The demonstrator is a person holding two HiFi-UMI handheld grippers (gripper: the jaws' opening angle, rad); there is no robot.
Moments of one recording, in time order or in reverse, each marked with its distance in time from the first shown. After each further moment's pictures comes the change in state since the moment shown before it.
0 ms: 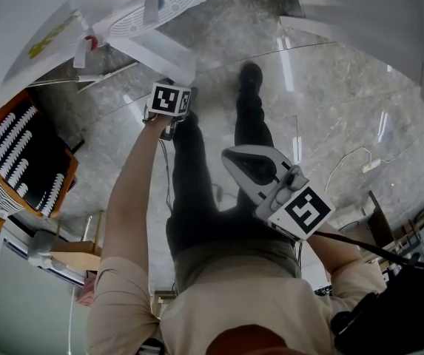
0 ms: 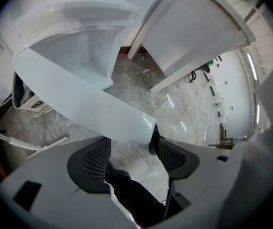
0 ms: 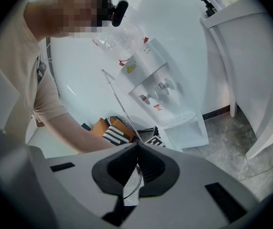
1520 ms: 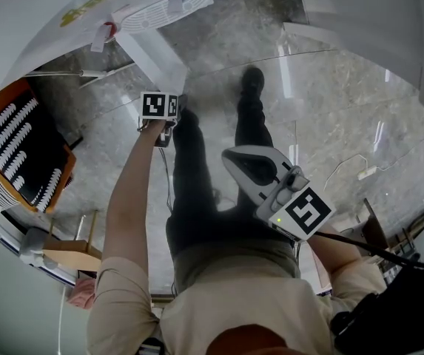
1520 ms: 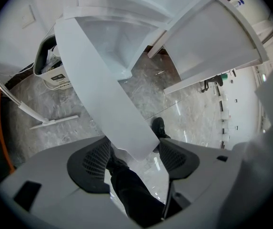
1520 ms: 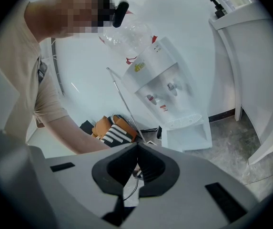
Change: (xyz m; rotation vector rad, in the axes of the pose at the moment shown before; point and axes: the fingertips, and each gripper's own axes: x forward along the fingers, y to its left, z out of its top) left arm -0.015 0.038 -0.051 -0.219 0.001 0.037; right arm 0.007 0.020 0.003 -0.049 0.018 0.034
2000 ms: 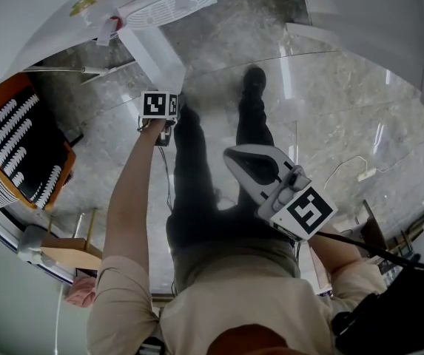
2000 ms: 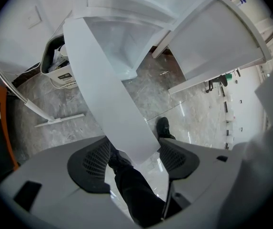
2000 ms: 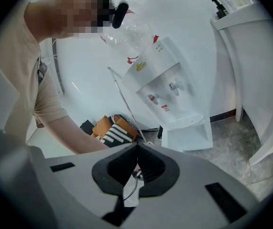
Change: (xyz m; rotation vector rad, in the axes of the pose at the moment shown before) left arm -0.002 0.015 -0.008 -0.019 -0.006 0.045; right arm 0.004 0.006 0.007 0.004 -0.042 0.018
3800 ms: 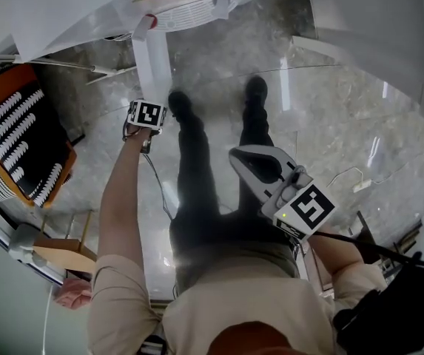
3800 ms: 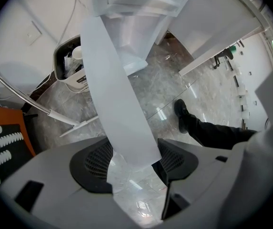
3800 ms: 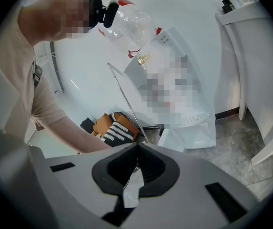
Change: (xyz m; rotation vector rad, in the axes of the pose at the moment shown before) left arm -0.015 0.092 -0.042 0.162 0.112 0.172; right arm 0.018 0.003 -0.005 -0.004 0.094 -0.009
